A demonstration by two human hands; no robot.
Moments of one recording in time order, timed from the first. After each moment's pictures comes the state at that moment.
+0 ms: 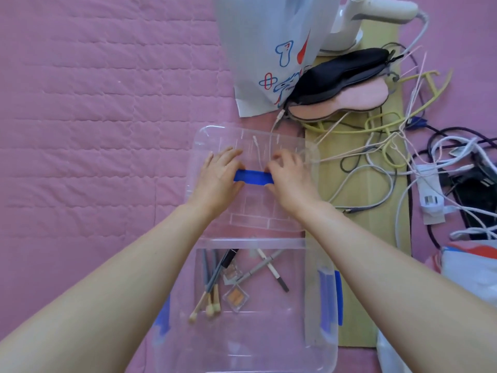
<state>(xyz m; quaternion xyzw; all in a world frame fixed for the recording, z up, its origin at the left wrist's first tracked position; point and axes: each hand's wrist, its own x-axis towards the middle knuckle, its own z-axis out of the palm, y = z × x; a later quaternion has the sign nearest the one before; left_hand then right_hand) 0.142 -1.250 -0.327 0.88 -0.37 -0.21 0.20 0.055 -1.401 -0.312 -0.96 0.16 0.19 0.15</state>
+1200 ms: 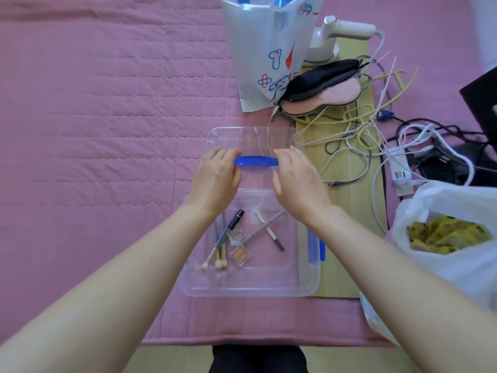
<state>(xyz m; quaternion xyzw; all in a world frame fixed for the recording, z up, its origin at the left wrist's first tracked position) 0.067 -1.204 -0.230 0.90 -0.35 -0.06 0.24 -0.028 -1.354 -0.217 -0.97 0.15 0.06 0.16</state>
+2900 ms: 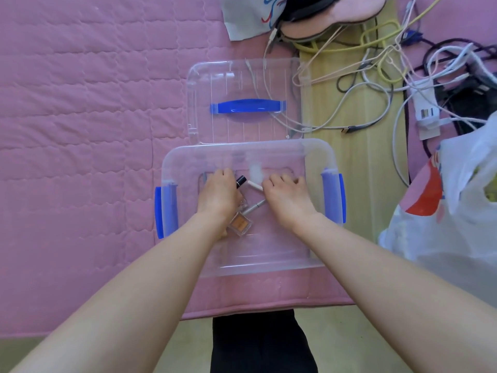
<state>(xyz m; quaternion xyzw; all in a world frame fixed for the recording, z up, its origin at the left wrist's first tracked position) -0.002 -1.175 -0.346 0.91 -0.22 -0.34 0.09 -0.095 -1.291 -0.332 -0.95 0.12 0.29 0.06</state>
